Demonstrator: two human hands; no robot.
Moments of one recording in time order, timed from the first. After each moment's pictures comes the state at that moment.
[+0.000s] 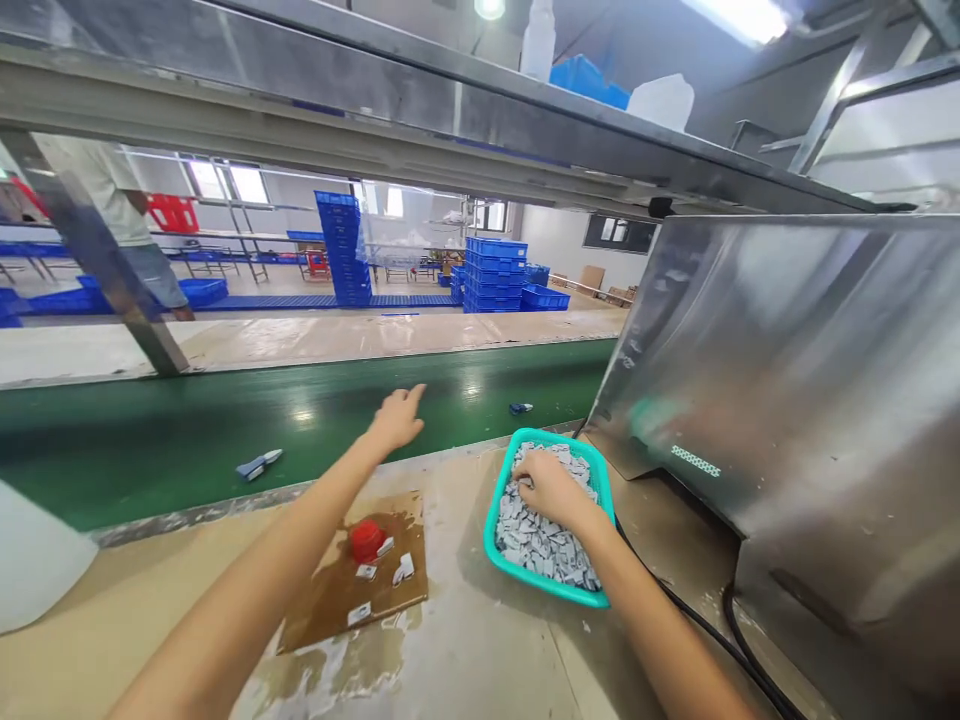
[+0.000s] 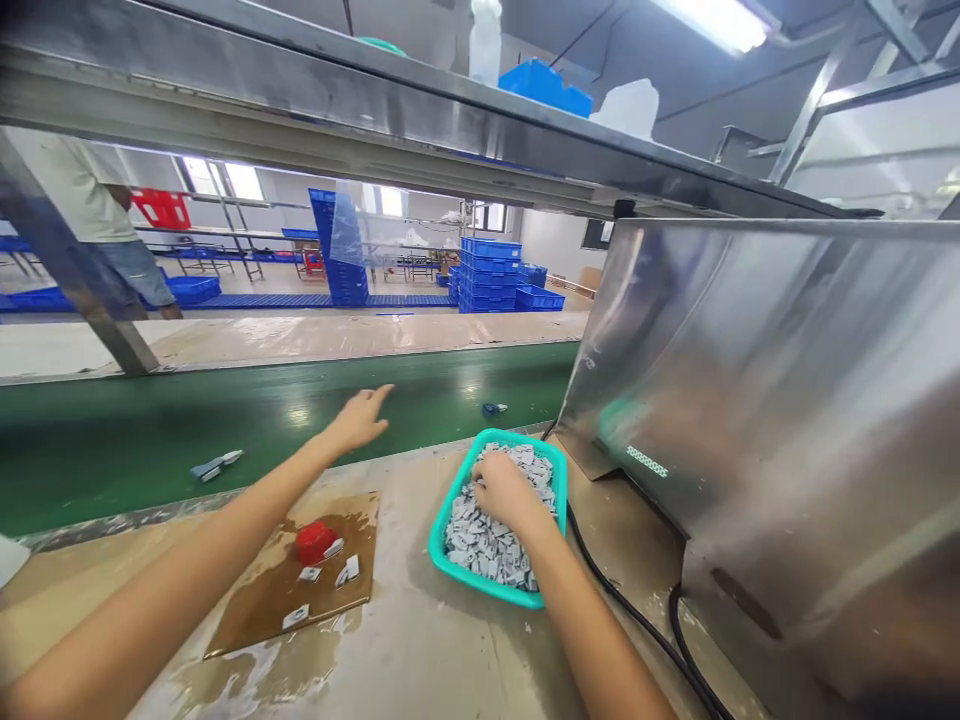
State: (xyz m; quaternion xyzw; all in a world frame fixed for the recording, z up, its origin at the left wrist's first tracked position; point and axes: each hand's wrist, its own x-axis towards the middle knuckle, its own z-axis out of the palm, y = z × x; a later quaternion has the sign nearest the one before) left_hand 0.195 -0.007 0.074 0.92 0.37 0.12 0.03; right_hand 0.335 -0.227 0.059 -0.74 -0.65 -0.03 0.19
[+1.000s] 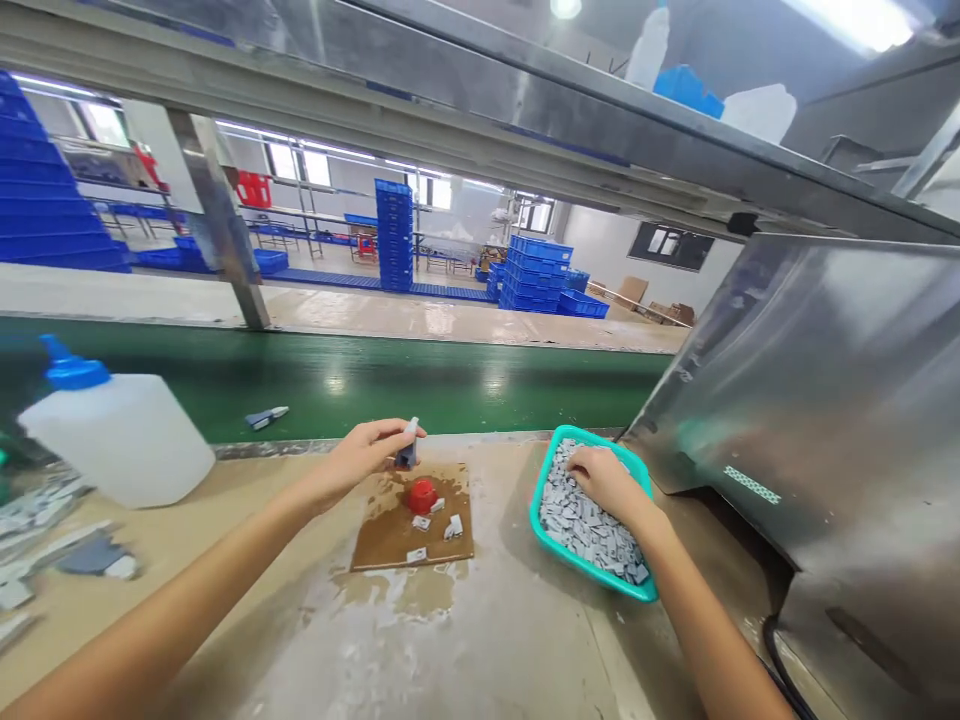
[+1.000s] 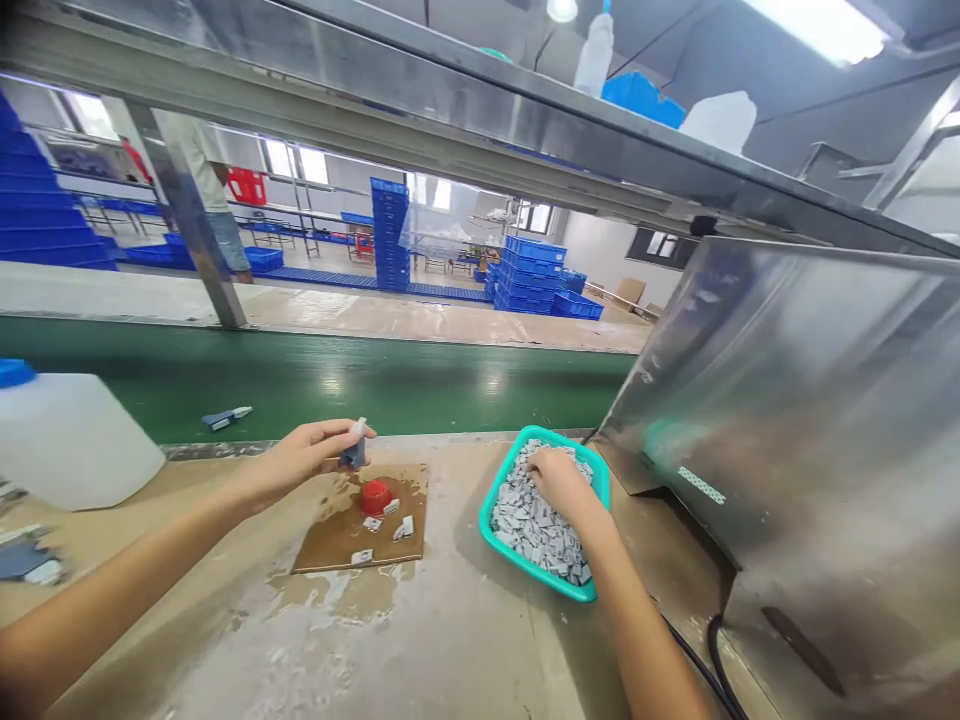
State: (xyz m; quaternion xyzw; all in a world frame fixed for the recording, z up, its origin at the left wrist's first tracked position) left_hand 0.058 -0.092 0.098 0.67 0.34 0.25 0.62; right_hand 0.347 -0.235 0.064 -0.75 -0.65 -0.05 0.12
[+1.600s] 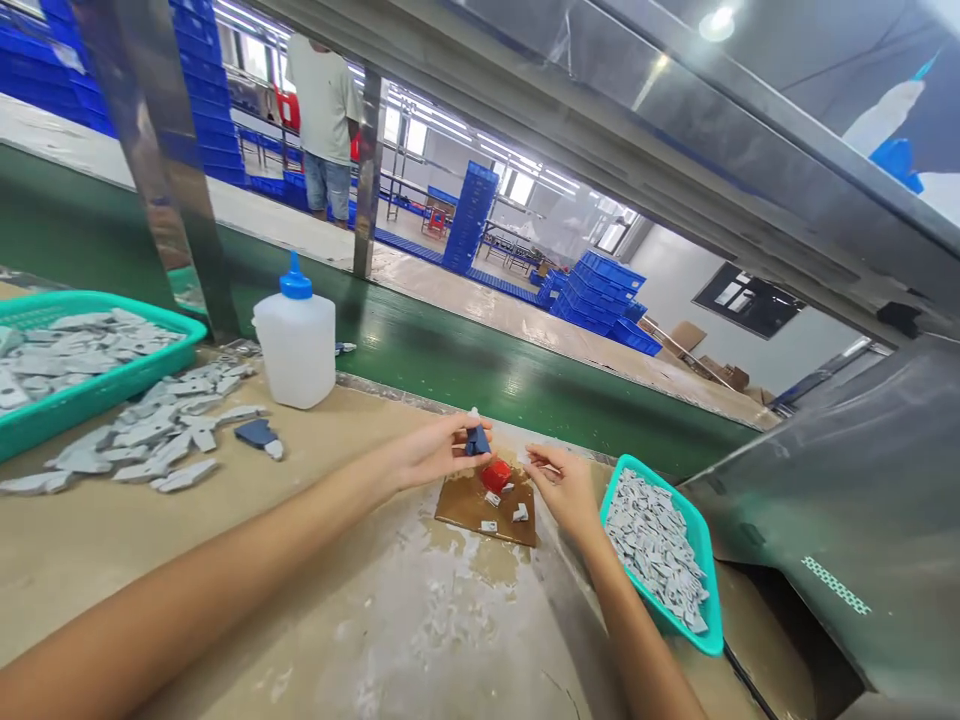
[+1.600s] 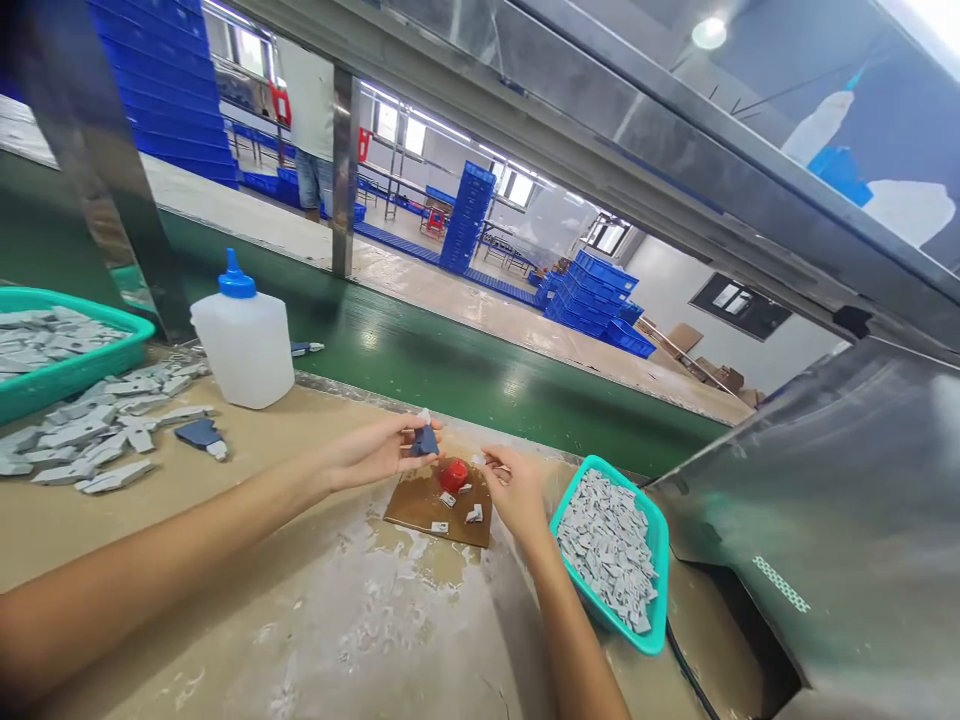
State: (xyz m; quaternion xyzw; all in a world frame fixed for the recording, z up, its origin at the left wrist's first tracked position) left_hand 0.025 -0.108 0.086 0.31 0.29 0.30 0.85; right_hand 0.215 -0.175 0.049 -0.61 -0.66 0.10 0.42
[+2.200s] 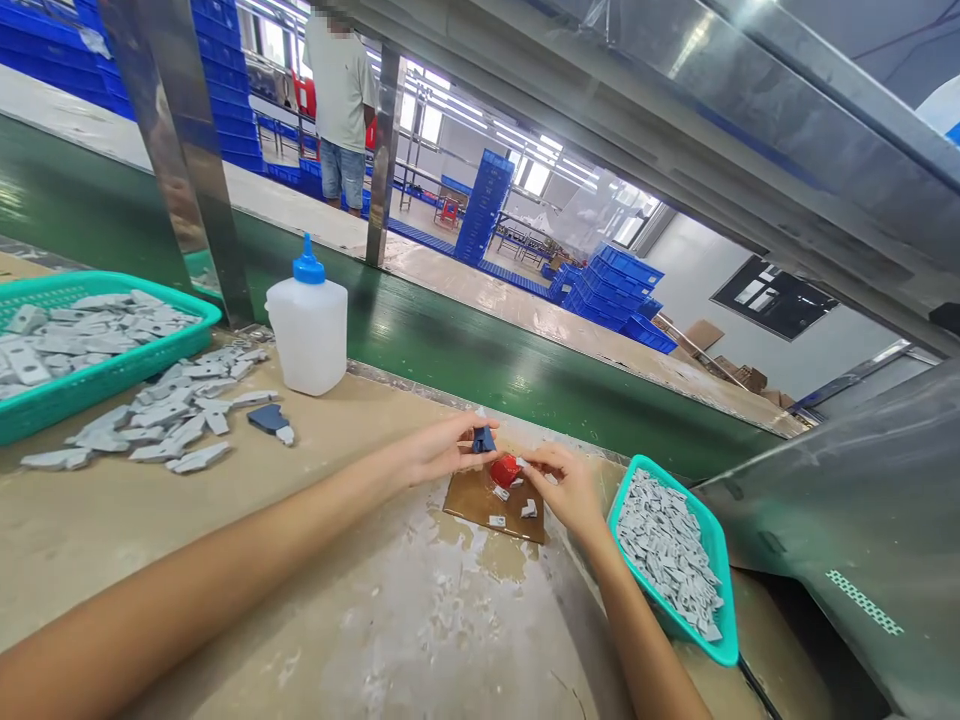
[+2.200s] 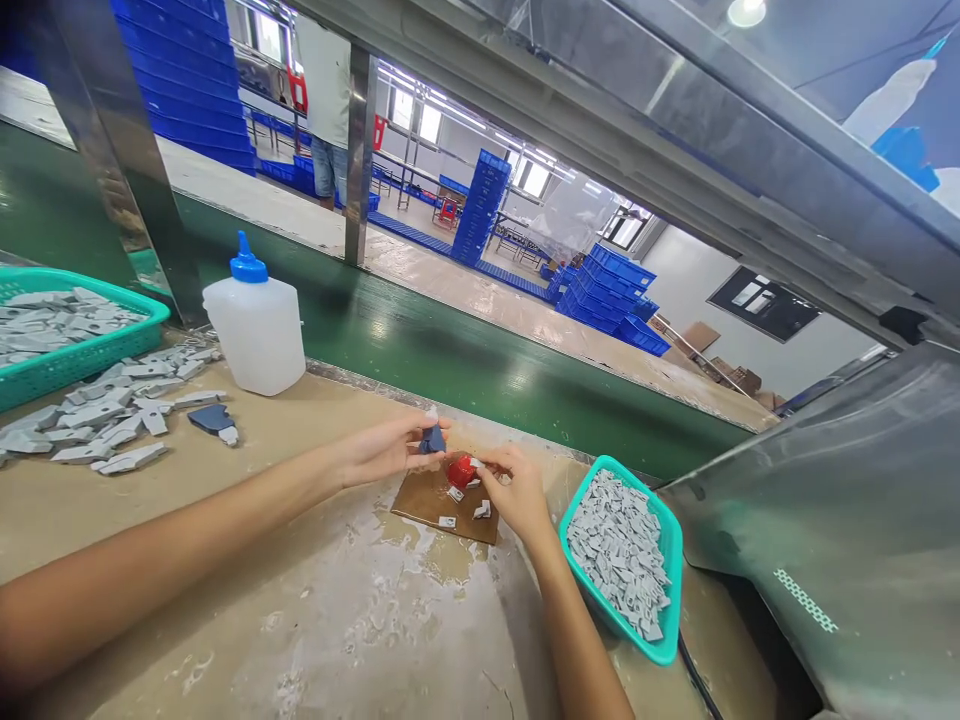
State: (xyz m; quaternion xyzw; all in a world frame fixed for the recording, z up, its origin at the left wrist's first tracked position) left_hand 0.027 -0.106 0.076 0.31 0.32 0.31 0.84; right_hand 0.210 -0.172 0.047 -0.61 -0.70 0.09 0.35
